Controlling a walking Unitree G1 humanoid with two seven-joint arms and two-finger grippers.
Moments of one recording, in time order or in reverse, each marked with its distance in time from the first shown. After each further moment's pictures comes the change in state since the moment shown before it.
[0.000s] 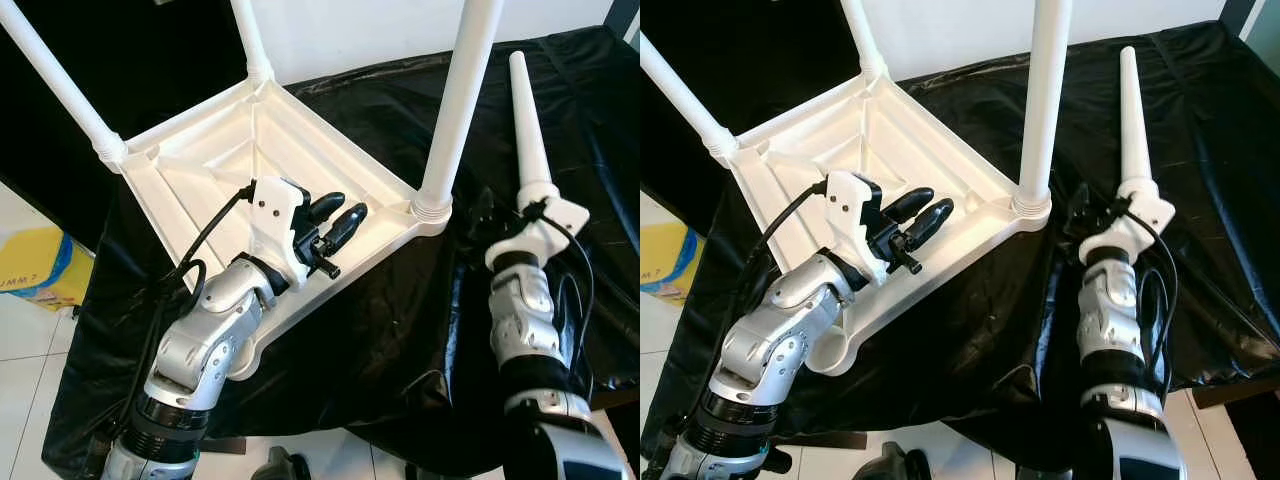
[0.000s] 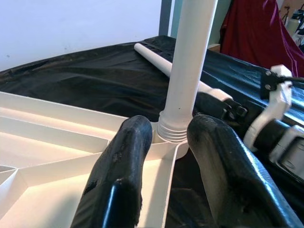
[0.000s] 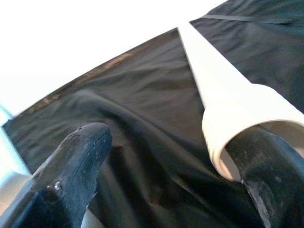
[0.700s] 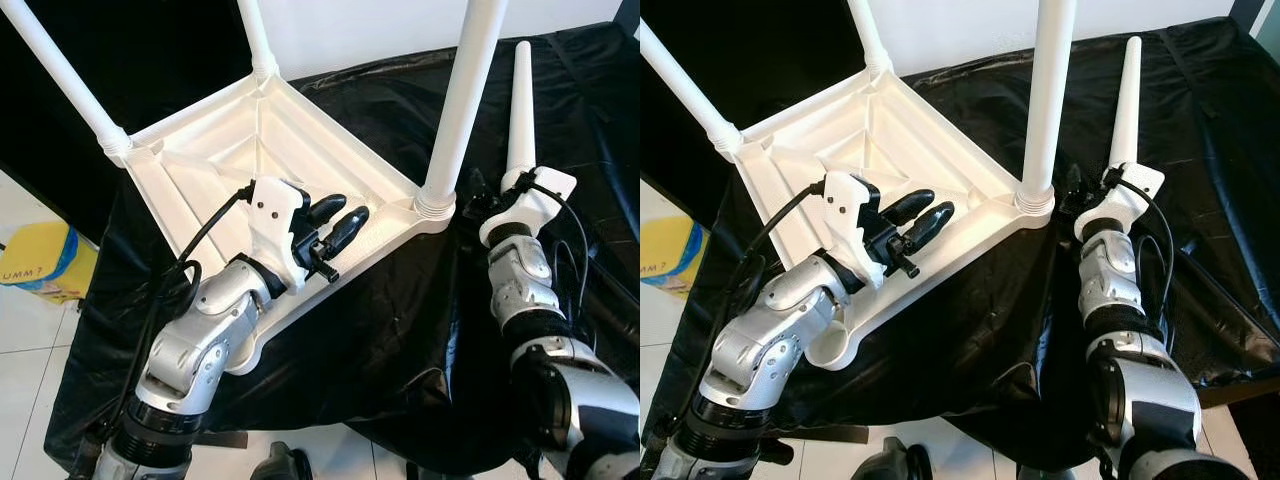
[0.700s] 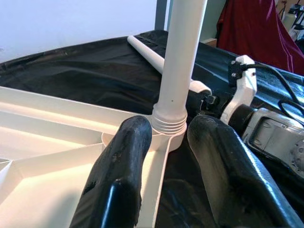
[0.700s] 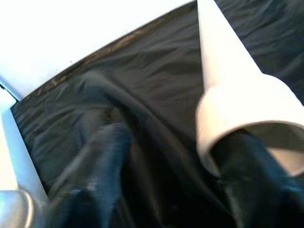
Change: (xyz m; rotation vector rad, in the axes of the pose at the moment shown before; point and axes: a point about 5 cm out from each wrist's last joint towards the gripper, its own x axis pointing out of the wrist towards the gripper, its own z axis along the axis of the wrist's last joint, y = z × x) left arm -0.005 -0.005 0.005 0.003 0.008 -0.032; right arm 0.028 0.002 -0.003 -0.005 0.080 0.049
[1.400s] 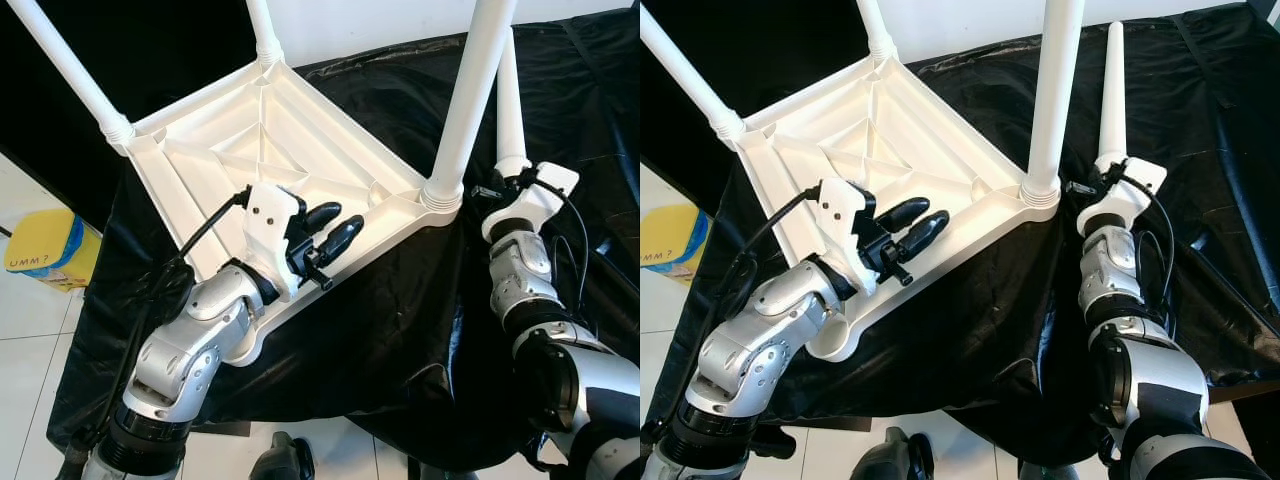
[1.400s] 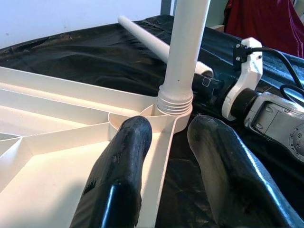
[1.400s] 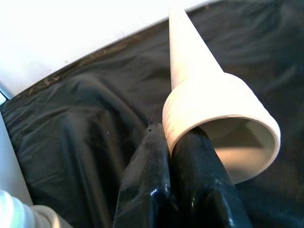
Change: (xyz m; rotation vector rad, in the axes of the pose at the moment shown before) left arm -0.007 0.001 -0.002 0.017 0.046 0.001; right arm 0.004 -0.001 0.007 -0.071 -0.072 -0.013
